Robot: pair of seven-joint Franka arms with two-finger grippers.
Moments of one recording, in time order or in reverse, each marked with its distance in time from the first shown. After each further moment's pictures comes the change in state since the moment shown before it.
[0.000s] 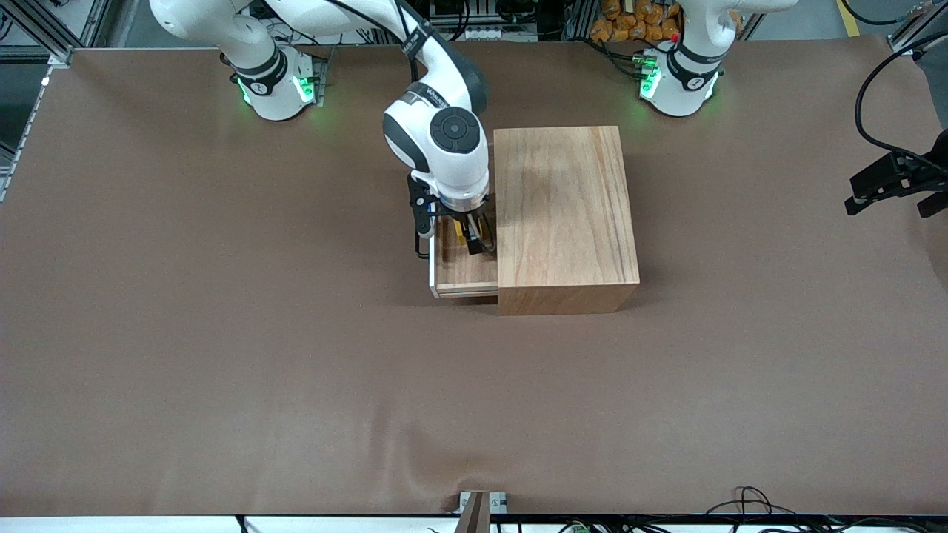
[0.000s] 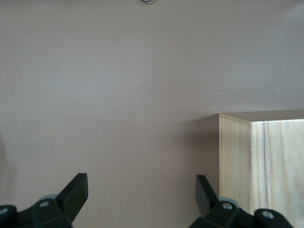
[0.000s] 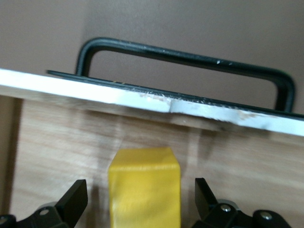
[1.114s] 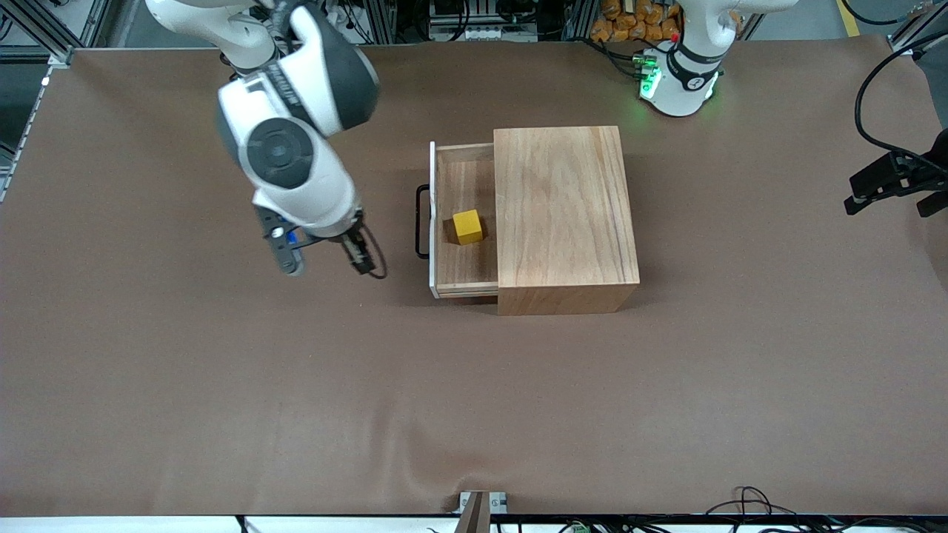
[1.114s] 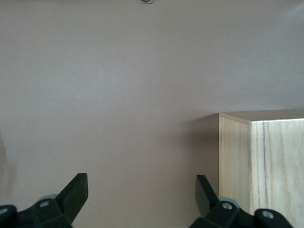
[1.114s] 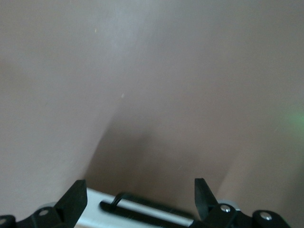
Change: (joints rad) left arm 0.000 0.000 -0.001 0.000 0.000 -0.002 0.000; right arm -0.342 -0.165 -0.026 0.141 0.001 -0.479 -0.650
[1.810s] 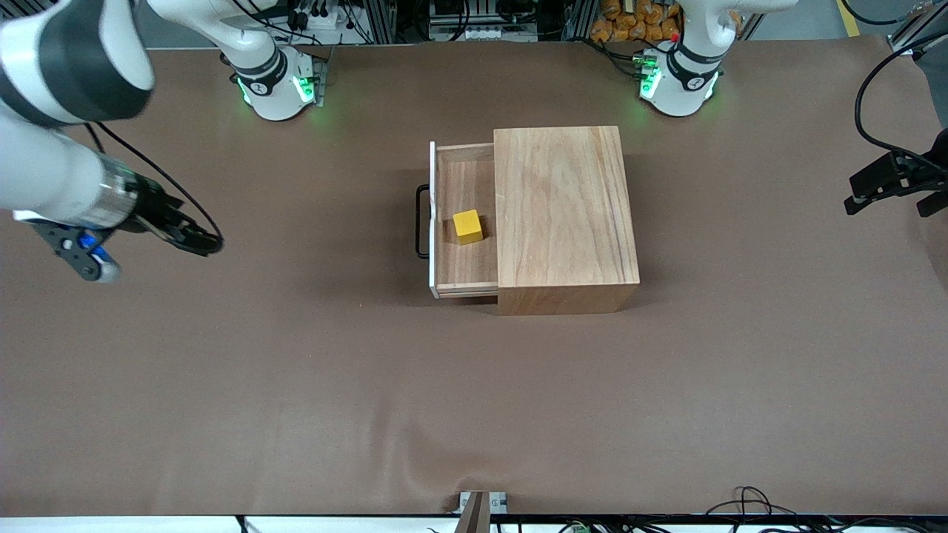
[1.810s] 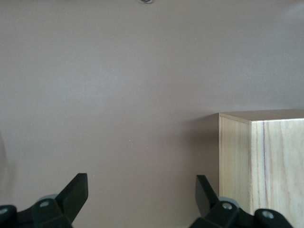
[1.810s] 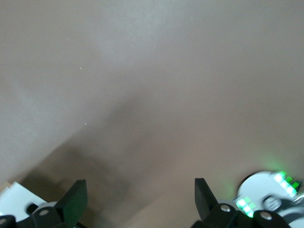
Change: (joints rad) left arm 0.000 0.000 0.000 0.000 0.000 -0.001 0.000; right arm -0.370 -0.223 0.001 -0.104 0.037 -0.129 -0.788
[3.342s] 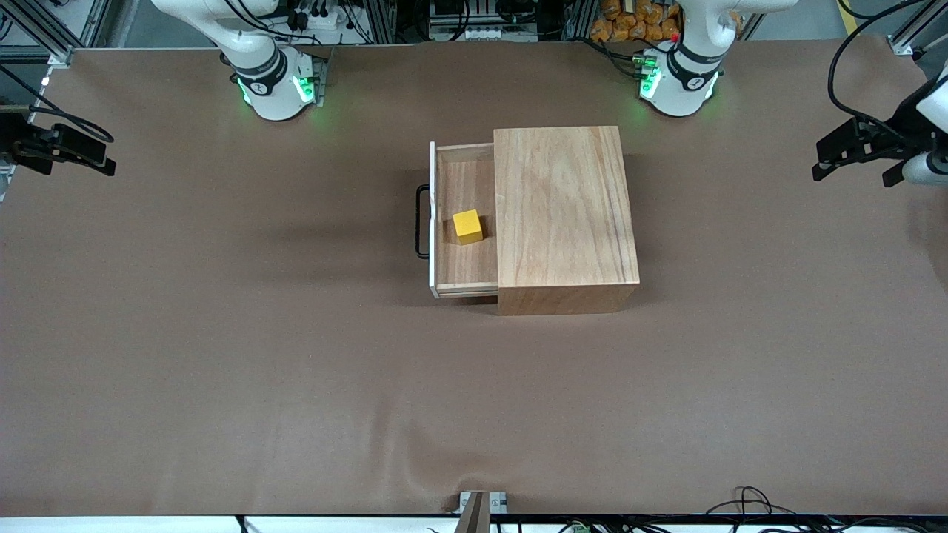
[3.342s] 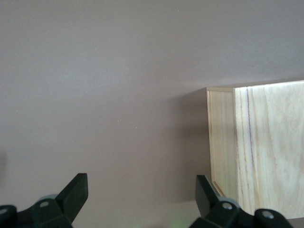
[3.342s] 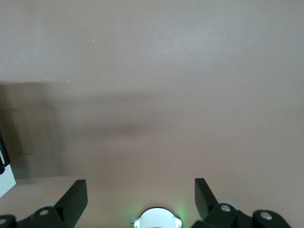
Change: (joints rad) left arm 0.001 -0.124 -0.062 -0.137 0.000 -0.037 -0.002; right arm -0.147 -0.158 0.012 0.007 -0.076 -0.099 -0.717
